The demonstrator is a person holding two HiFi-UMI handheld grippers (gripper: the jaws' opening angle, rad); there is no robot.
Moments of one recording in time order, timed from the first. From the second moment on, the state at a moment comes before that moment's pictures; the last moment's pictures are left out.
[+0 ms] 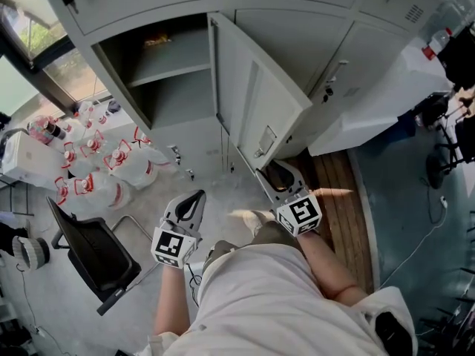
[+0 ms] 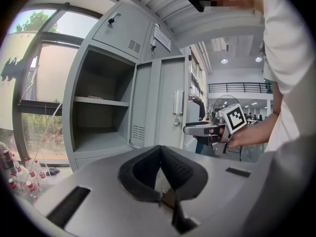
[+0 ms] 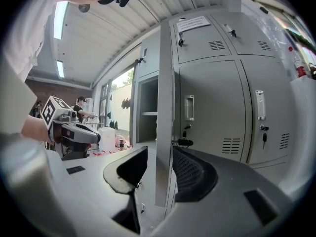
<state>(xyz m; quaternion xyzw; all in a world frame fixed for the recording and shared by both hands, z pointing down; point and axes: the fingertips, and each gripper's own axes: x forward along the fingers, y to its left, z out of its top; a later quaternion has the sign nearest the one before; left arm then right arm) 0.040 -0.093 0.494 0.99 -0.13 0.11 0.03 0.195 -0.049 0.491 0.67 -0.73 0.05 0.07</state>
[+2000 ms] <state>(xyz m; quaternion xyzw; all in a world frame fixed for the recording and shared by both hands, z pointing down) -0.132 -0.101 0.499 0.97 -0.24 0.10 0.04 0.066 -0.121 0.487 0.67 -0.74 0.04 0.05</state>
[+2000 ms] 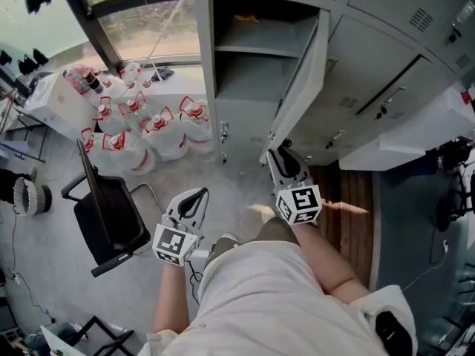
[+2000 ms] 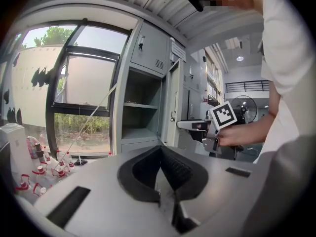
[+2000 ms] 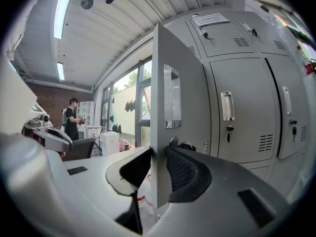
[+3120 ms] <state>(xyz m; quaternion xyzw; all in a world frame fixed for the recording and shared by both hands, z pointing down) -0.188 -0.108 0.496 0.93 -0.35 0.10 0.06 0.016 -0.193 0.492 0.62 -0.78 0.02 0.05</state>
